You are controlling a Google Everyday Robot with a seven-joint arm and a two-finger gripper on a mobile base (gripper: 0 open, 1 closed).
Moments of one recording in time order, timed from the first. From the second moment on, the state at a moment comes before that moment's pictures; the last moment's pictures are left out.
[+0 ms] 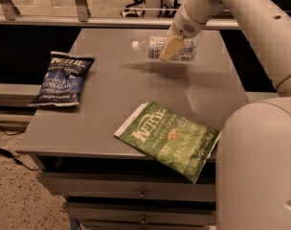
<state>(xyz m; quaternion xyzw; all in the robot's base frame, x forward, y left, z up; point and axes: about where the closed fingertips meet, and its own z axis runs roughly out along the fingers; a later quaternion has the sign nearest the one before) 0.740 -0.101 0.889 -0.60 0.74 0.06 0.28</state>
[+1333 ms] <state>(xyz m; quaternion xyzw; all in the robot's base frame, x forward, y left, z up) 0.774 0.082 0.912 -0.65 0.68 0.13 0.31</state>
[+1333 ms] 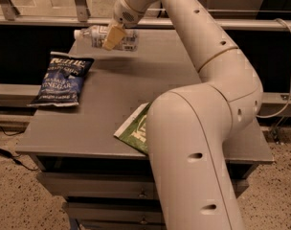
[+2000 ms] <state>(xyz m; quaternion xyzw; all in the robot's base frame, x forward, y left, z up) 0.766 0.133 0.872 -0.66 0.69 0.15 0.26</state>
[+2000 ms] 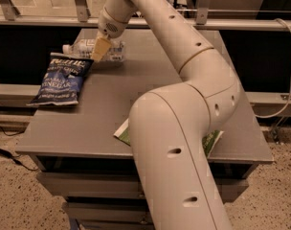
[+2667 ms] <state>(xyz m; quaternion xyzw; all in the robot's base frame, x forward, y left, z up) 0.774 0.131 0.846 -0.65 0.71 0.14 0.23</state>
